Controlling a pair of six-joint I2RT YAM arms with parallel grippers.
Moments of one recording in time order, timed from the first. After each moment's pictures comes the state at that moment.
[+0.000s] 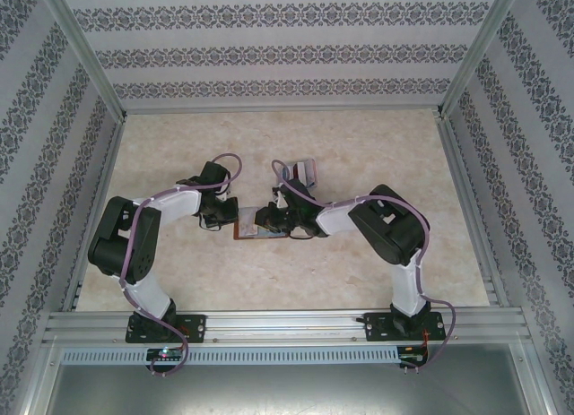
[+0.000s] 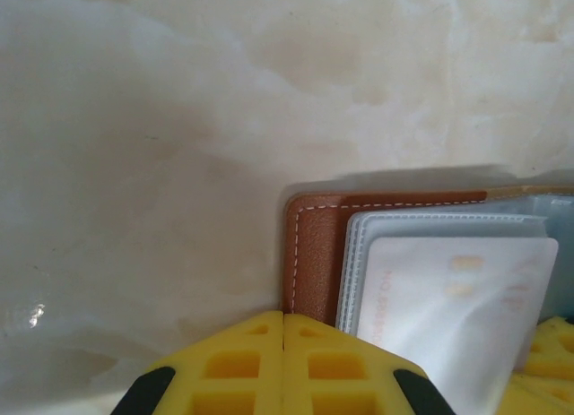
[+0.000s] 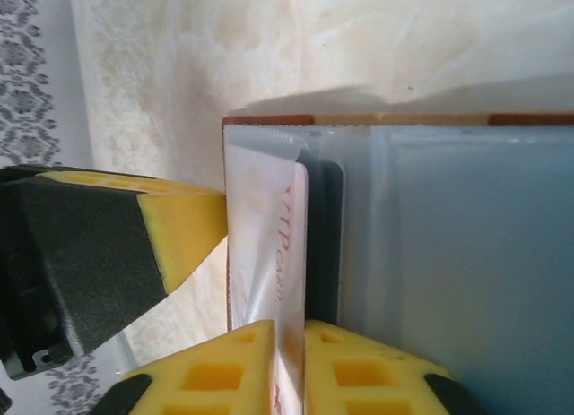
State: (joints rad) left arm -0.29 1.71 0.94 -0.48 0.23 -0.51; right arm 0.73 2.00 0.97 0.32 -0.51 1.05
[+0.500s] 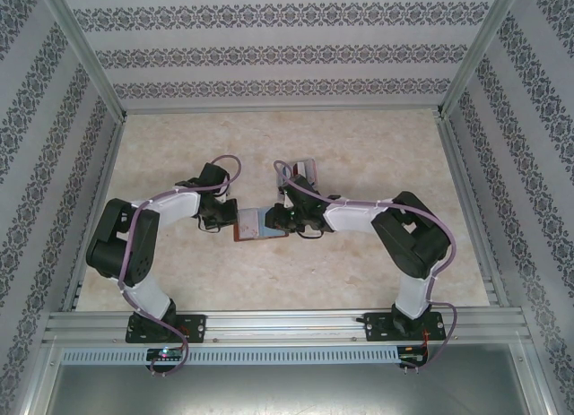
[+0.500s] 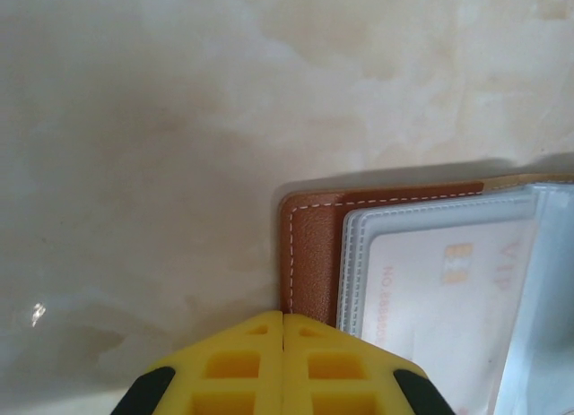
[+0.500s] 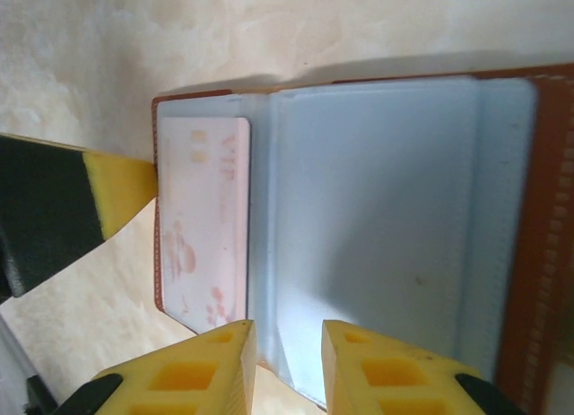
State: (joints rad) left arm -0.29 1.68 0.92 -0.49 0.24 -0.51; right arm 0.73 1.83 0.99 -0.06 -0.35 0.83
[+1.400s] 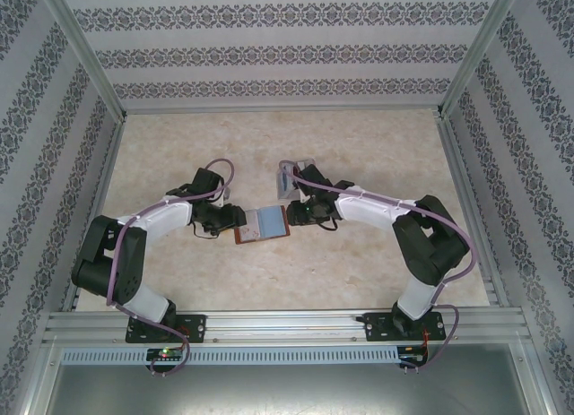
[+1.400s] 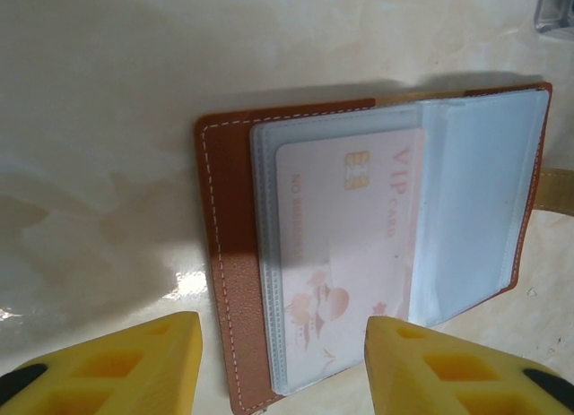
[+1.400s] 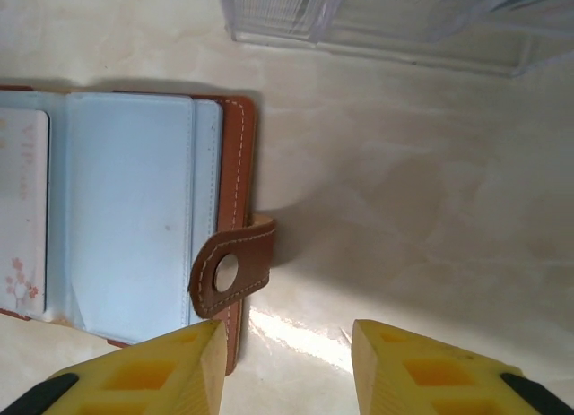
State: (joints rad) left arm -0.28 1.55 0.82 -0.47 0.37 -0.56; right arm 0.66 1.75 1.08 -0.45 -0.15 0.49
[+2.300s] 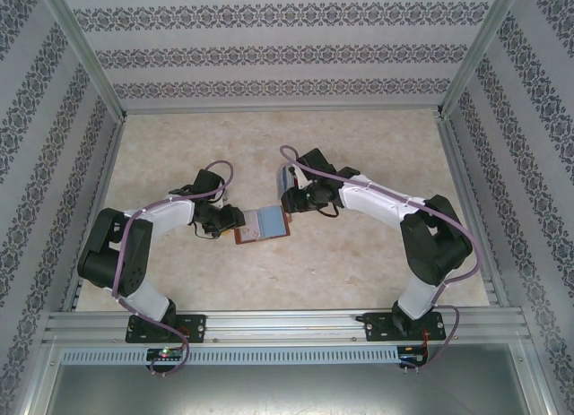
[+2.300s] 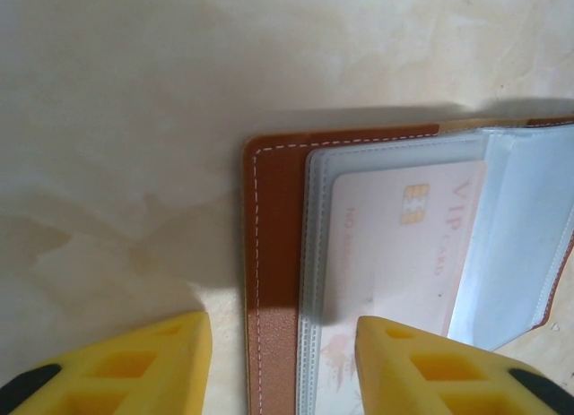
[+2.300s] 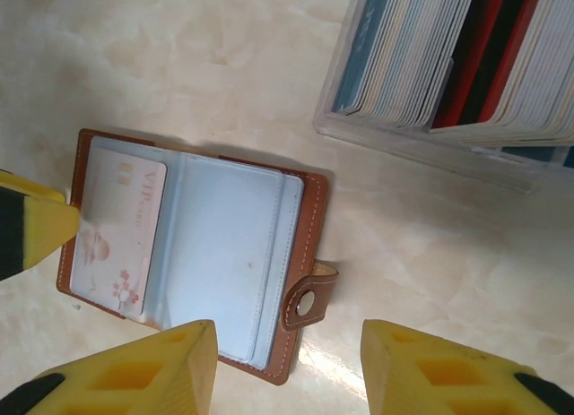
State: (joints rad) left arm -0.27 1.61 0.83 -0.44 0.36 -0.61; right arm 0.61 1.73 1.19 -0.50 -0.24 0.38
